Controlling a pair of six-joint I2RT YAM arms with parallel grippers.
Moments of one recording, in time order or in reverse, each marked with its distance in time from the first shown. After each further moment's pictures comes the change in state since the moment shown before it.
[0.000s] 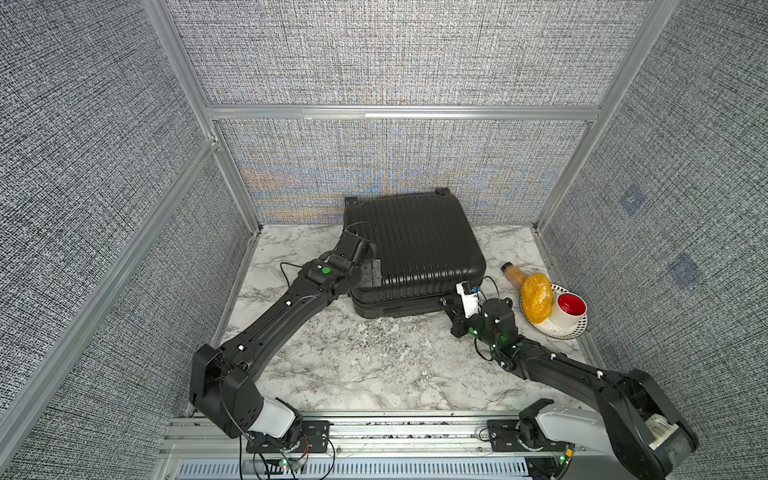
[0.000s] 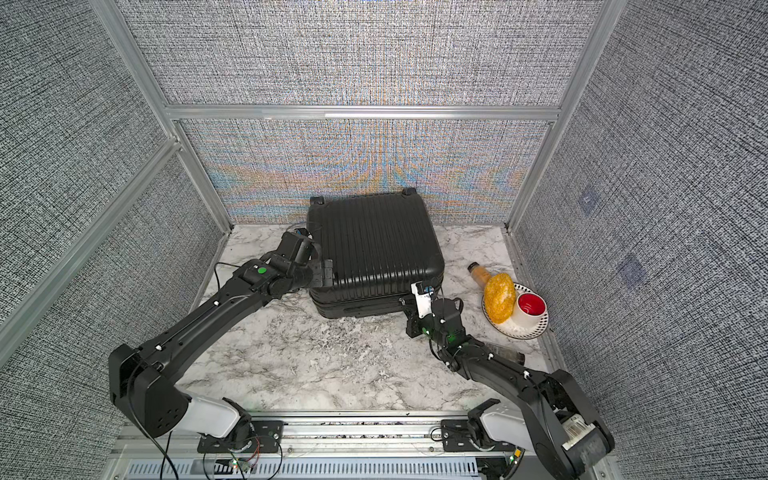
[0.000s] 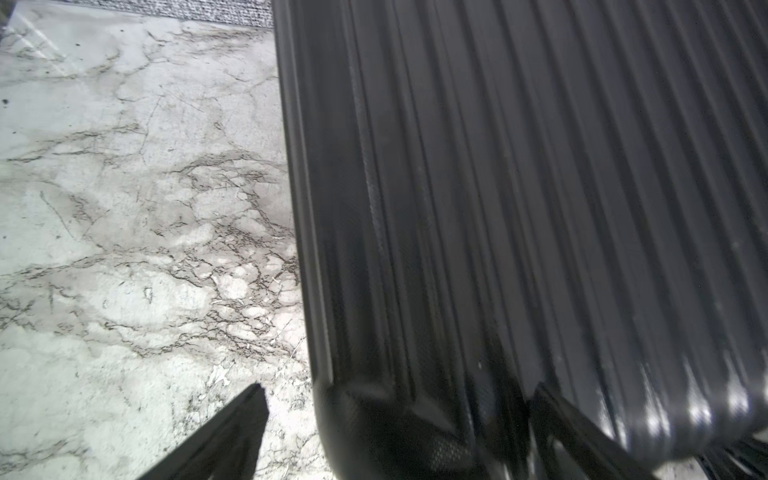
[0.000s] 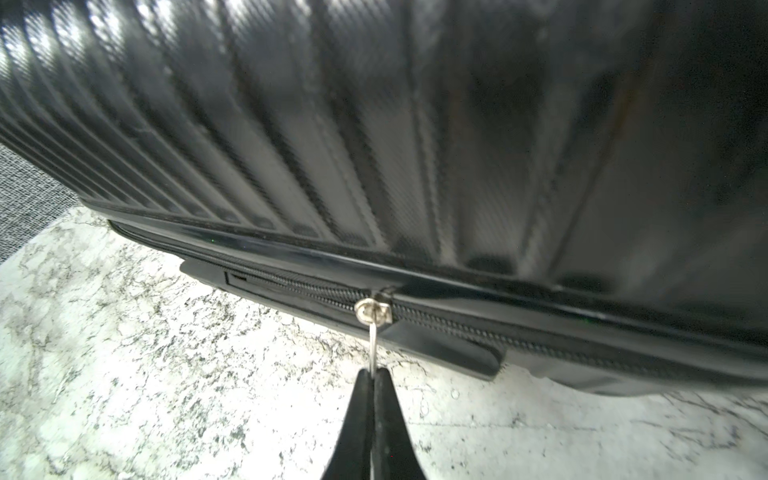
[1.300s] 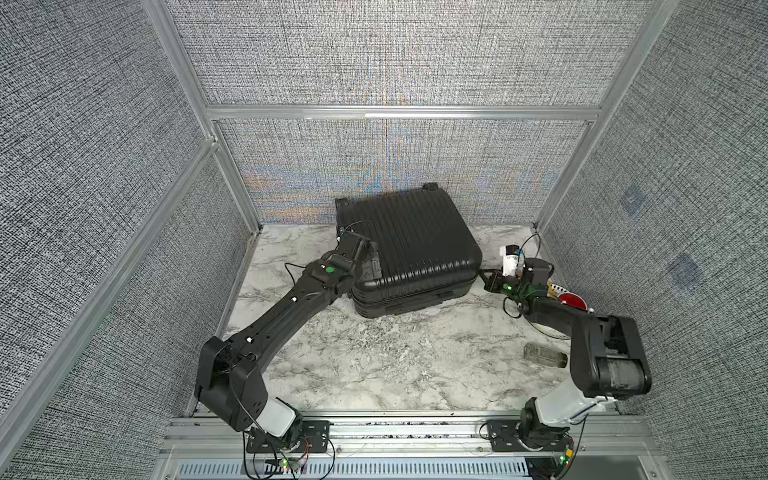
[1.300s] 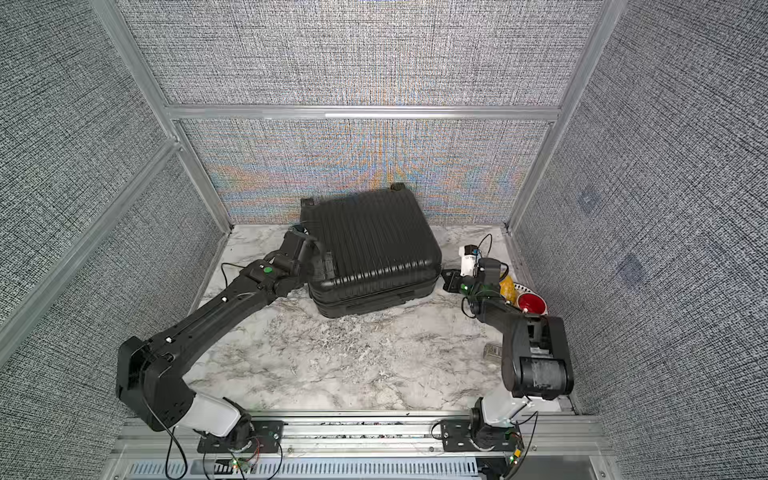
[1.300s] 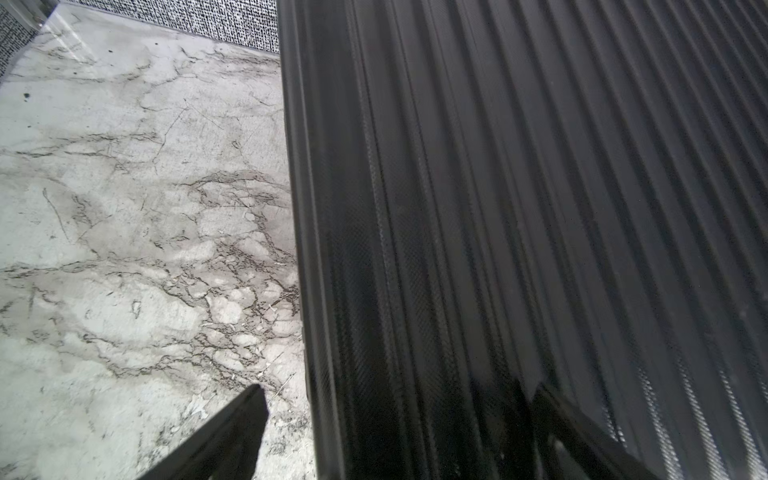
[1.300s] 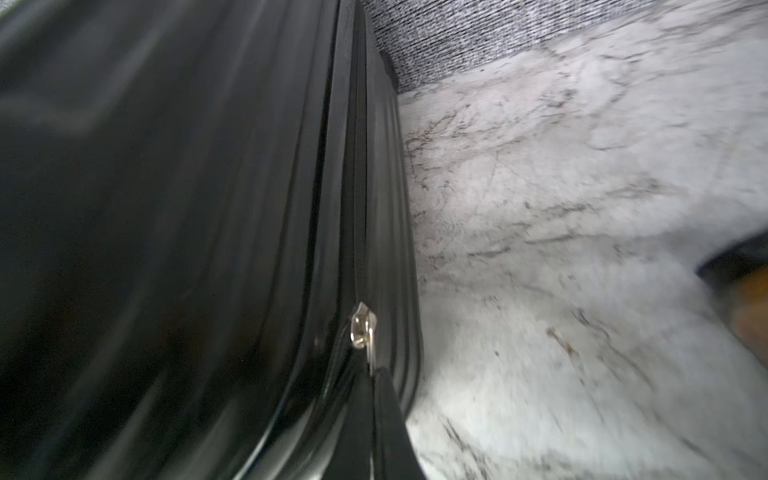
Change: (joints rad) left arm 0.019 0.030 -0.033 0.108 -0.045 -0.075; right arm -0.555 0.446 0.415 -0.056 -0.414 0.049
